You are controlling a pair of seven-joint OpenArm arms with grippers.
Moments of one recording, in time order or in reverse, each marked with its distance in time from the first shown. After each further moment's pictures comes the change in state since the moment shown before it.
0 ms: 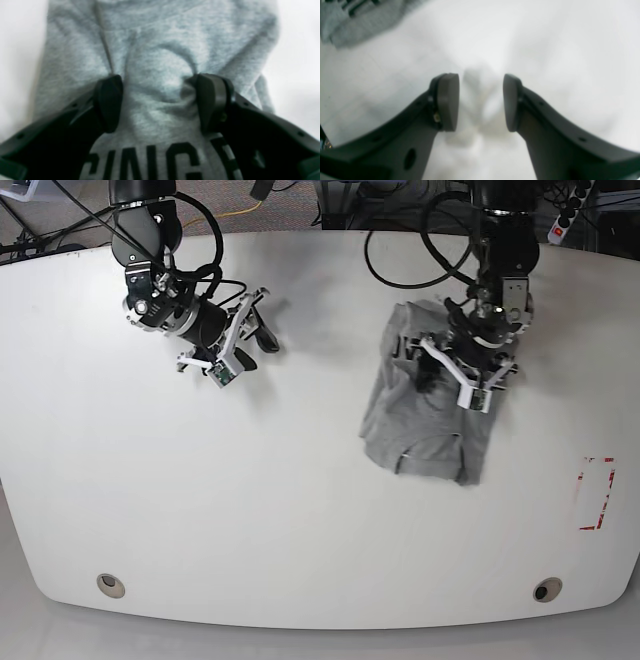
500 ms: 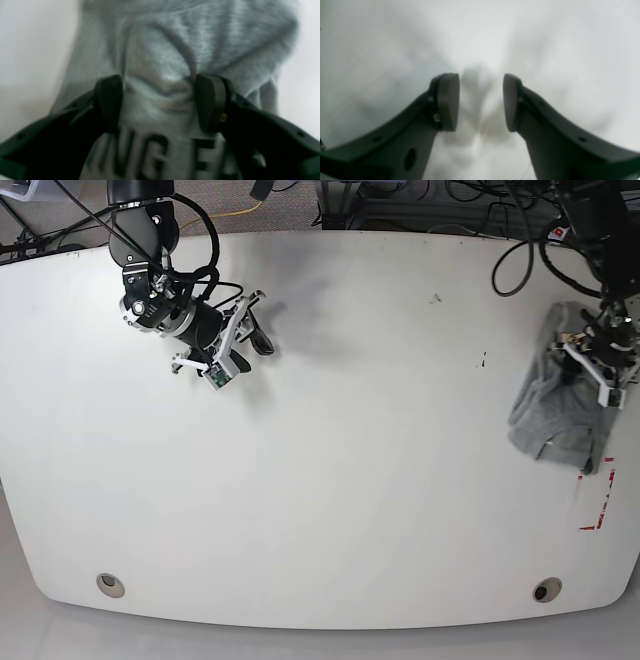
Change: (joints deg) left arm -3.0 -20.2 -23.1 -15.8 1.4 -15.6 0.6; right arm 0.1 0.1 0.3 0.0 -0.7 -0.1 -0.2
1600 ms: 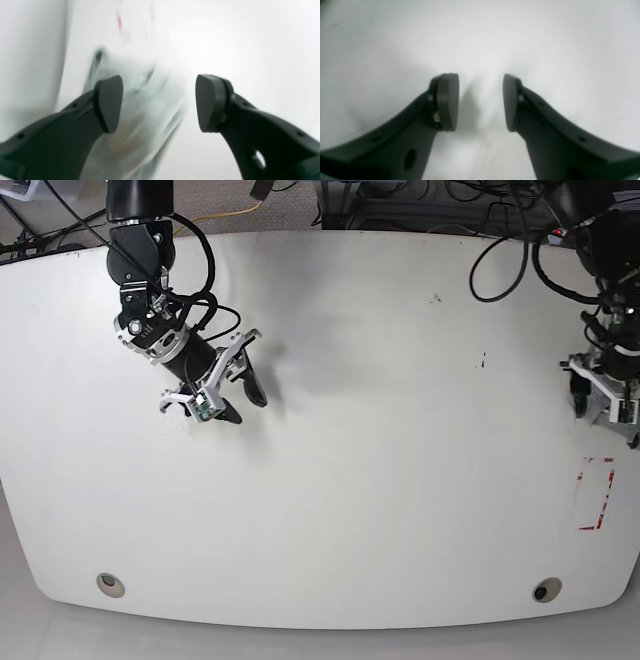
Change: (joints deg) left arm -0.5 12.2 -4.9 23.6 3.1 0.3 0.5; right arm 4.6 -1.2 3.3 -1.7 -7.1 -2.1 15.4
